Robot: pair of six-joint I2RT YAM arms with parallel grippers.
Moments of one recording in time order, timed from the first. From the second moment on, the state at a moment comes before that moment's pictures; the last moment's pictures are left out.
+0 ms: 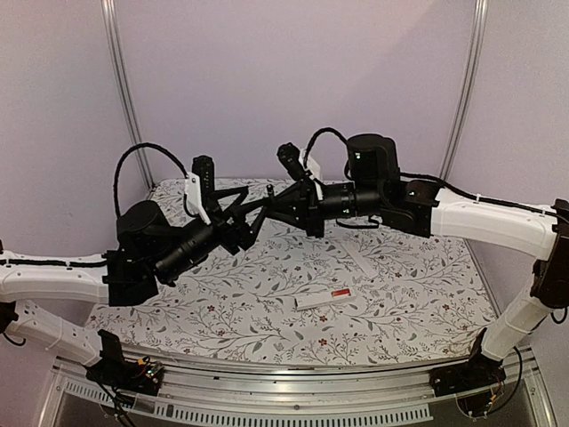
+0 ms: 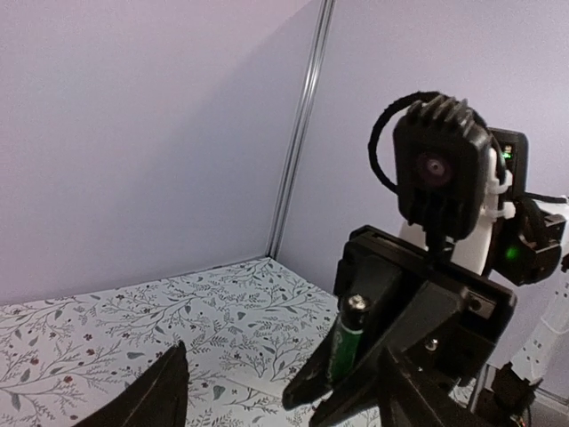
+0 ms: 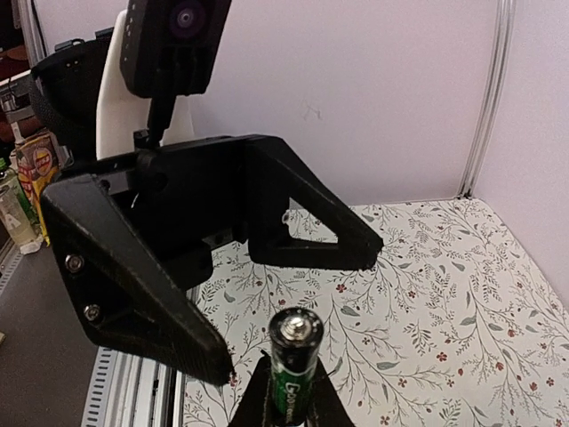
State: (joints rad) left arm -1.10 1.17 0.70 0.65 -0.30 -0.21; right arm 0.95 1.61 1.36 0.03 -0.52 -0.08
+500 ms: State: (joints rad) left arm -1.07 1.07 0.81 0.23 0.03 -0.03; right arm 0.95 1.54 1.45 -0.49 -0.48 -0.50
